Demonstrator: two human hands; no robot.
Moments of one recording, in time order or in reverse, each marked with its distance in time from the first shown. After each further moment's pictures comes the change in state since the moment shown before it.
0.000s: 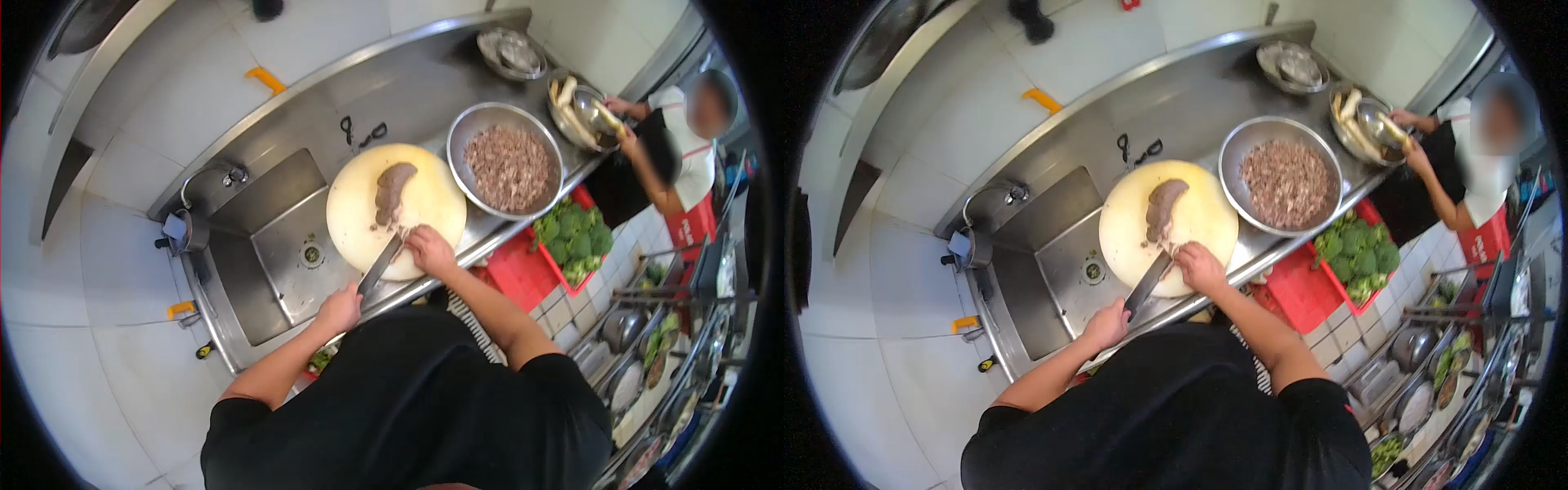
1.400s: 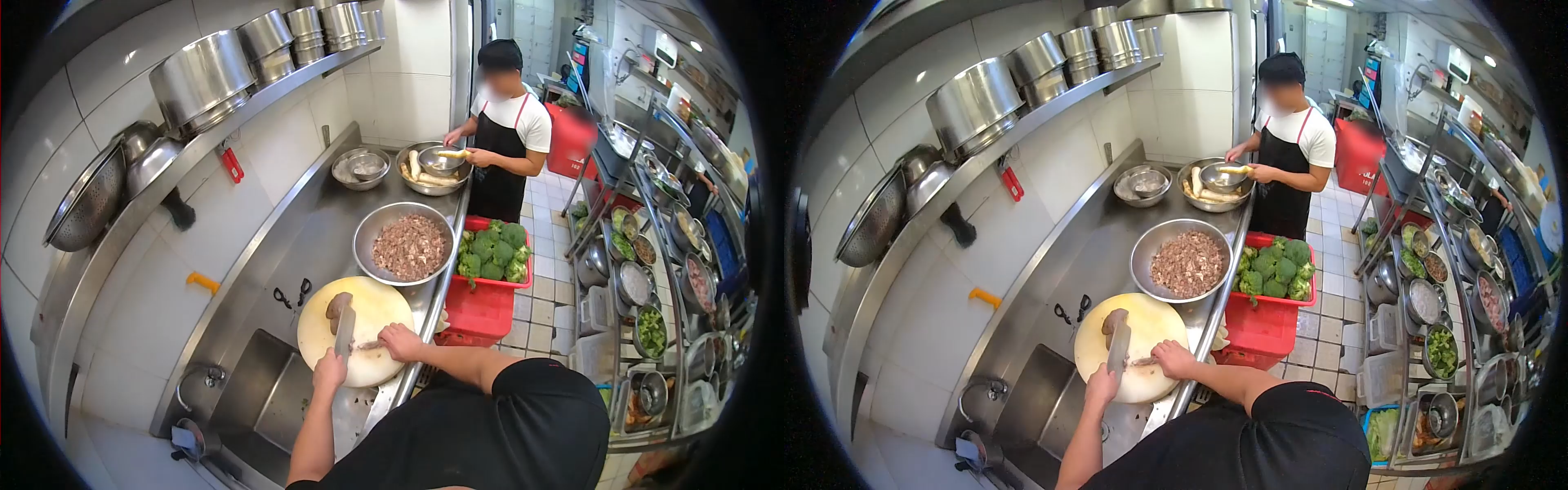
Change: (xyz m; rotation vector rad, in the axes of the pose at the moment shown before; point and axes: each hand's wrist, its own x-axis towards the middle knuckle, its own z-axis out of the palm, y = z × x) left_hand 0.112 0.009 -0.079 0.079 0.123 0.183; right_hand -0.021 -0.022 0.025 -0.316 0.009 0.281
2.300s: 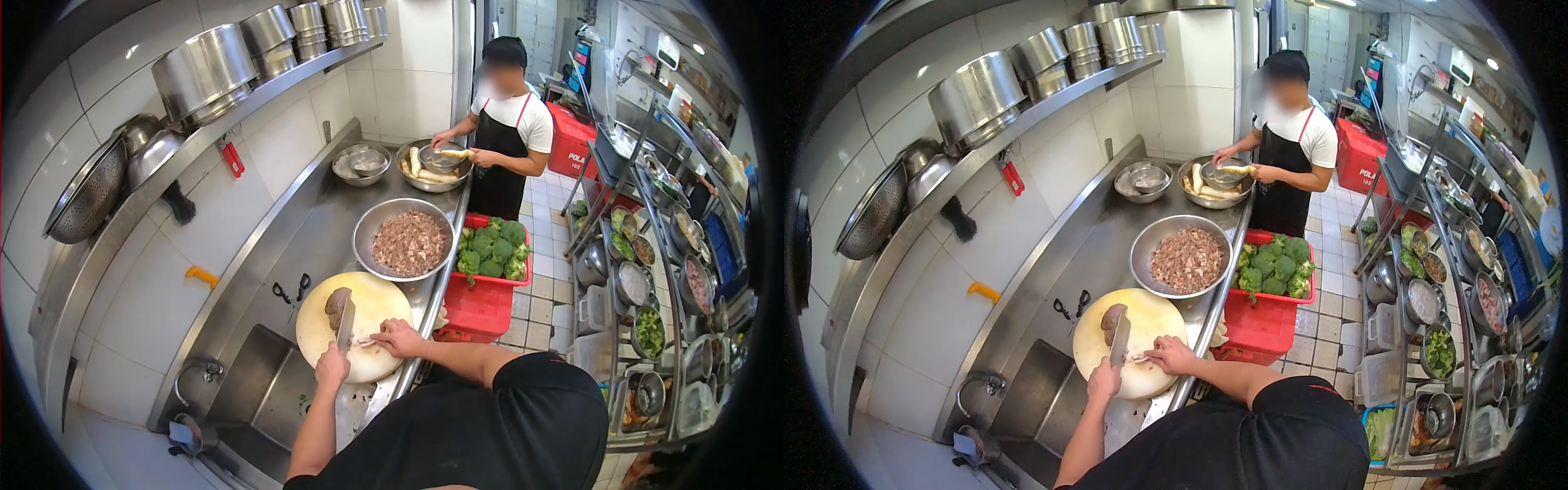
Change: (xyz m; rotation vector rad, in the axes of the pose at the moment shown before) left_hand -0.004 0.011 0.005 0.060 0.013 0.008; right_hand -0.005 -0.008 -0.014 0.041 0.019 -0.026
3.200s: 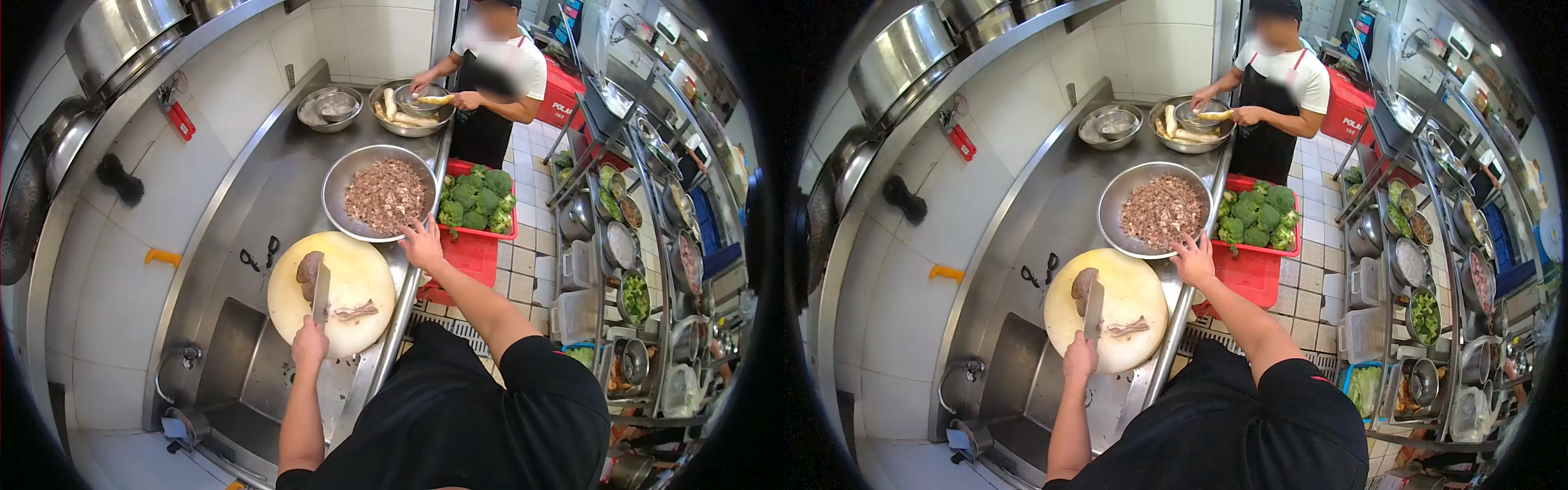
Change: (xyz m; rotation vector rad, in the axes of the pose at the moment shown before) left_hand 0.010 0.005 -0.002 0.029 -0.018 -0.005; right_hand 0.020 0.125 -0.080 -0.311 0.213 0.656
